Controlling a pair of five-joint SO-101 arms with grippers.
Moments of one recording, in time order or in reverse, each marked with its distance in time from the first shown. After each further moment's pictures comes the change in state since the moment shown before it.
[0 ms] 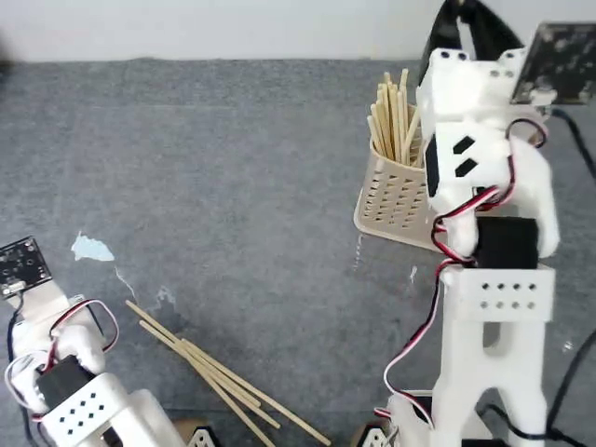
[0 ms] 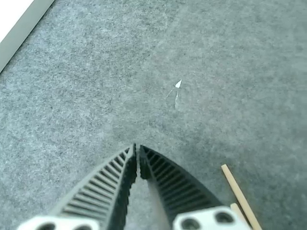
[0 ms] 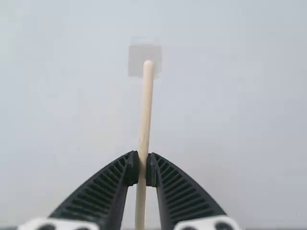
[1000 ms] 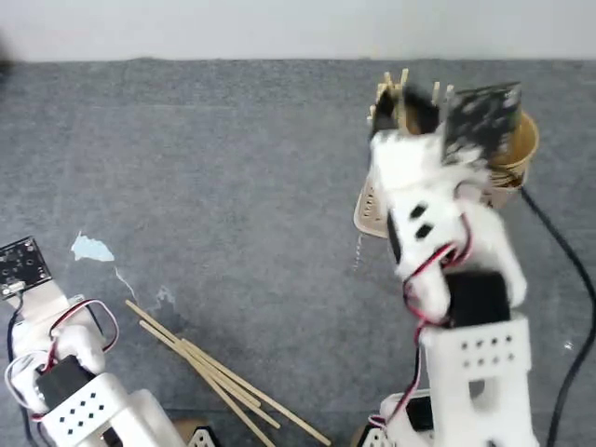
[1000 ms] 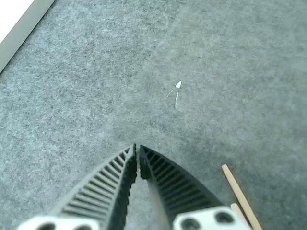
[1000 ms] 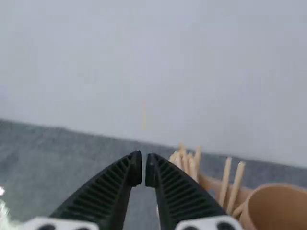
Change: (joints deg) left arm -0.1 0.0 0.0 0.0 0.0; right arm -11.1 -16.6 16.9 19.0 4.2
